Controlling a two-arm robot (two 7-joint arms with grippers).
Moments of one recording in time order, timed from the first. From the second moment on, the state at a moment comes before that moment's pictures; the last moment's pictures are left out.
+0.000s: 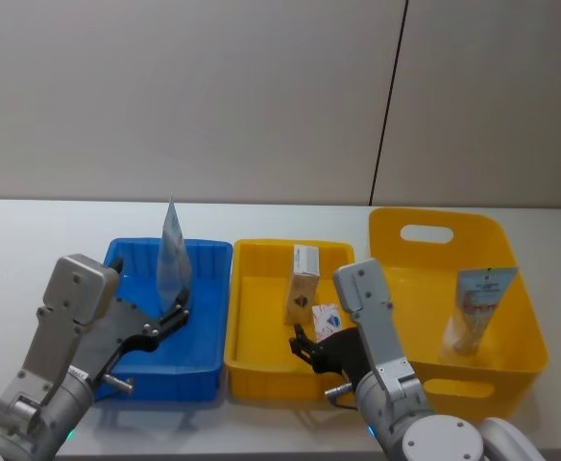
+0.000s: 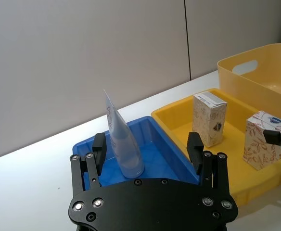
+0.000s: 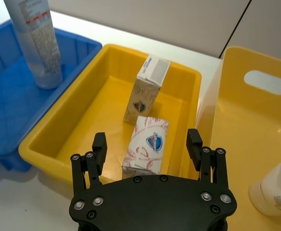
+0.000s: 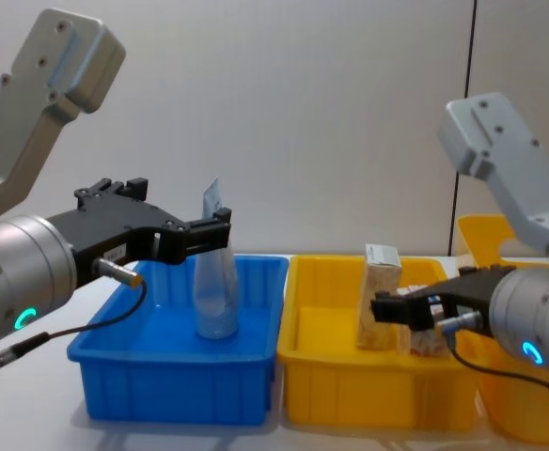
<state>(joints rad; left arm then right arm) -0.24 0.38 0.45 -1.63 -0.20 0.01 -0.01 0.21 0.13 -0.42 -1.55 0.02 0.40 -0.13</state>
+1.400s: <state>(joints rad) -0.24 0.38 0.45 -1.63 -0.20 0.01 -0.01 0.22 0.08 -0.41 -1.52 -0.01 0.38 -0.11</state>
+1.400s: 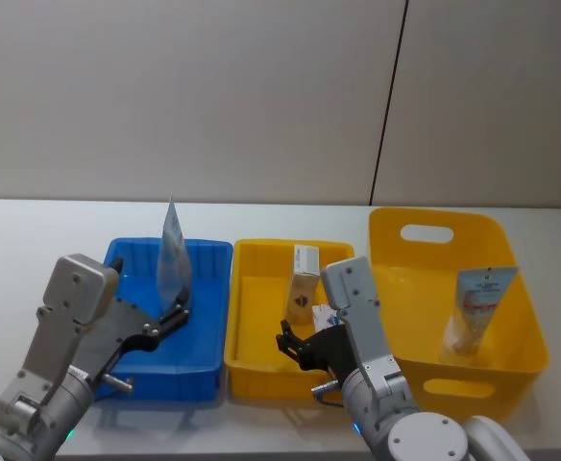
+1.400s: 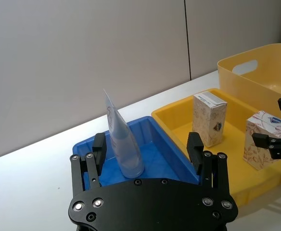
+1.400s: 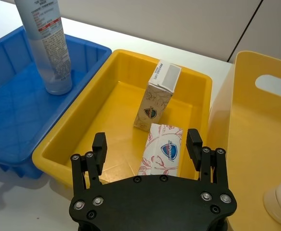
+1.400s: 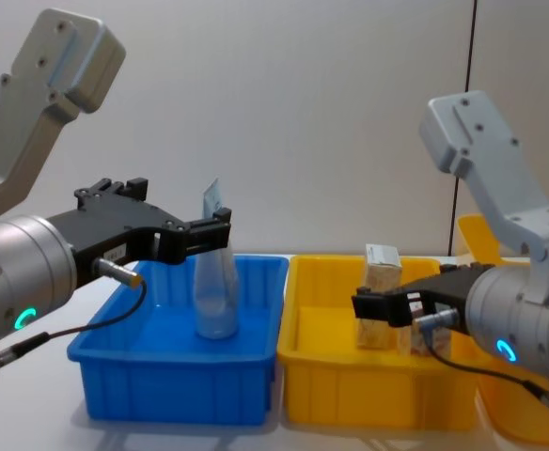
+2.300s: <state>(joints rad) -0.24 0.38 0.45 -1.63 -0.20 0.01 -0.01 0.23 0.05 -0.39 -1.46 -0.03 0.39 -0.12</state>
